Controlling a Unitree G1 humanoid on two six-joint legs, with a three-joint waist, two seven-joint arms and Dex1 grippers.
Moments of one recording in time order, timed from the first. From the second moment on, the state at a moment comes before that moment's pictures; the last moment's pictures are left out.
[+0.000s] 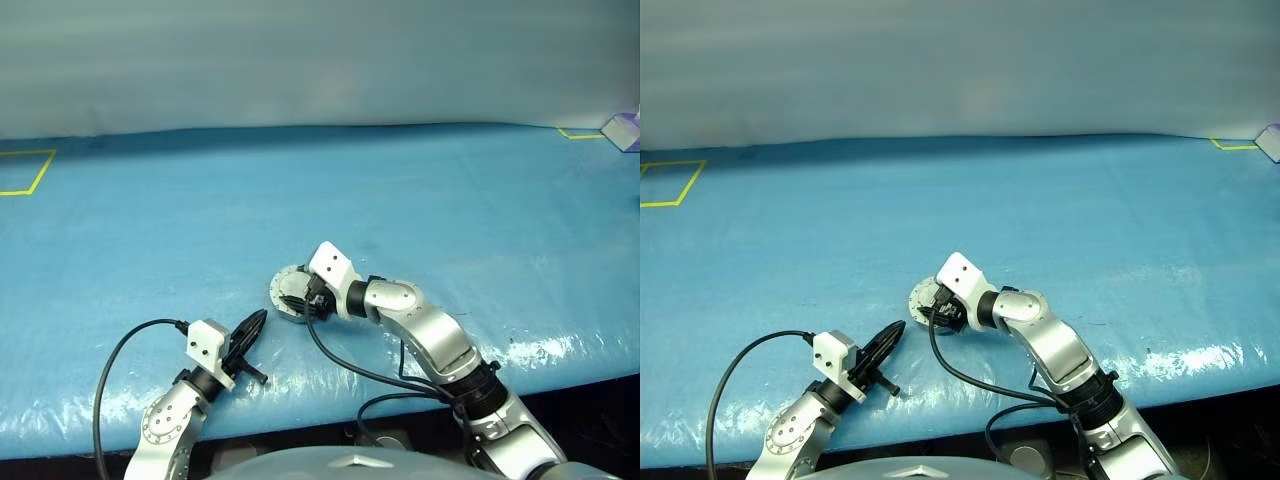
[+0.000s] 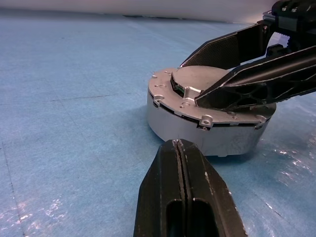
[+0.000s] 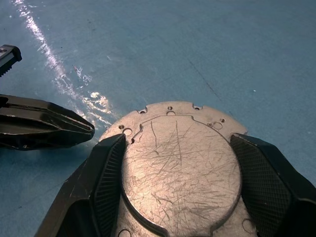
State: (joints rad) left arm 0.43 0.24 -0.11 -0.20 -0.27 -0.12 -0.53; right arm -0.30 -0.29 0.47 -0.25 0.13 0.70 0.60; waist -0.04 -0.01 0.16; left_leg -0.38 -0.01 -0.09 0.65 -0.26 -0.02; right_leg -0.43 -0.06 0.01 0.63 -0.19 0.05
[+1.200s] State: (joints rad) left arm 0.43 0.24 -0.13 -0.20 -0.26 -0.09 -0.52; right arm -0.31 -0.24 0.44 -0.24 0.13 0.77 0.54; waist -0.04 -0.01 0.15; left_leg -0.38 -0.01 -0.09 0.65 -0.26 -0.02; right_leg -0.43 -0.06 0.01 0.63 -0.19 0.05
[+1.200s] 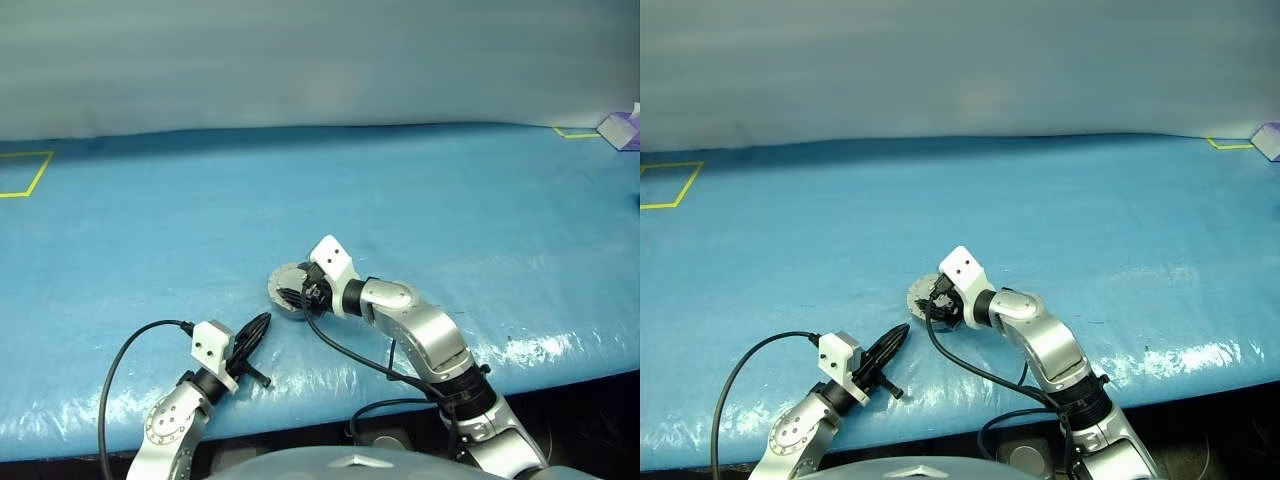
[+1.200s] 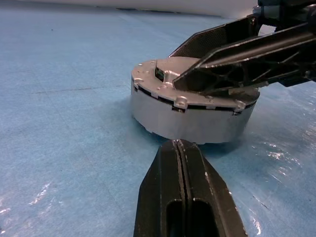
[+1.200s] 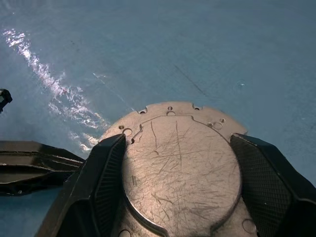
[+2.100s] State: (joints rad) left arm 0.34 0.23 -0.08 -0.27 -0.34 0.02 -0.47; right arm -0.29 -0.27 0.46 -0.19 0.08 0.57 0.58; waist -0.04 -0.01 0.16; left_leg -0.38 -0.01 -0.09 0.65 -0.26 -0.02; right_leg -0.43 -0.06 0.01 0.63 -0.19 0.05
